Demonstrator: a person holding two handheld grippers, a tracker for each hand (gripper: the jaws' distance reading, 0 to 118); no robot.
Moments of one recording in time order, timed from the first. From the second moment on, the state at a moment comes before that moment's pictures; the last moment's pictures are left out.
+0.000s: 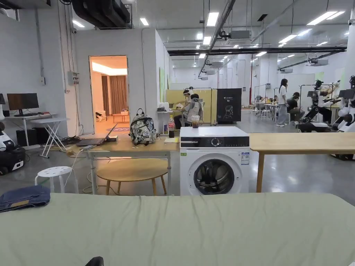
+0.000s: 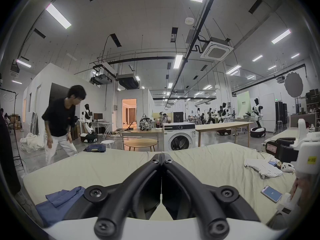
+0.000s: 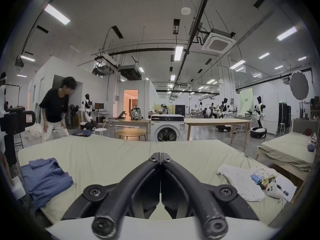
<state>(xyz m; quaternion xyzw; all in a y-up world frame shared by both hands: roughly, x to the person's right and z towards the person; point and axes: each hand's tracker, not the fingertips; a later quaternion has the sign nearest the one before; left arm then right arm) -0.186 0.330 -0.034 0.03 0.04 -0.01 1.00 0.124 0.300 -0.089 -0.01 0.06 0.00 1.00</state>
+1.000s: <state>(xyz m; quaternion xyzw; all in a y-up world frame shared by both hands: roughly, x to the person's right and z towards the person) -0.184 0.328 -0.036 0.03 0.03 -0.01 1.00 0.123 0.301 -0.089 -0.01 0.05 0.01 1.00</state>
